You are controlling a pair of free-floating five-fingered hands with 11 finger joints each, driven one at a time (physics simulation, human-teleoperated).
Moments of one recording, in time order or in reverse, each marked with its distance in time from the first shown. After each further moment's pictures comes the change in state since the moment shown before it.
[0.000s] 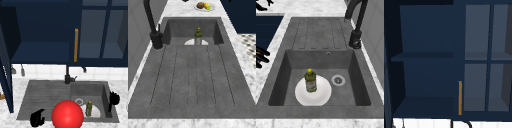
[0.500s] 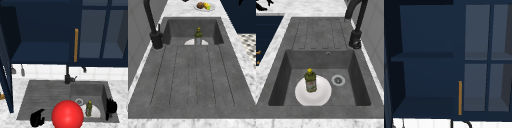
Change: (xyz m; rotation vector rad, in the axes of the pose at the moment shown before) left hand 0.000 0.000 0.000 0.000 0.000 0.000; right hand 0.007 0.023 0.073 0.006 -0.032 0.005
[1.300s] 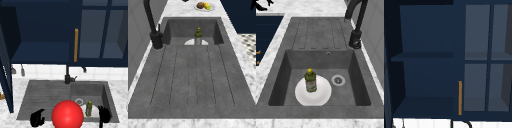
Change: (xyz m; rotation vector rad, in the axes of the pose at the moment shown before) left hand 0.000 0.000 0.000 0.000 0.000 0.000; right hand 0.029 0.030 0.083 0.010 -0.153 0.014
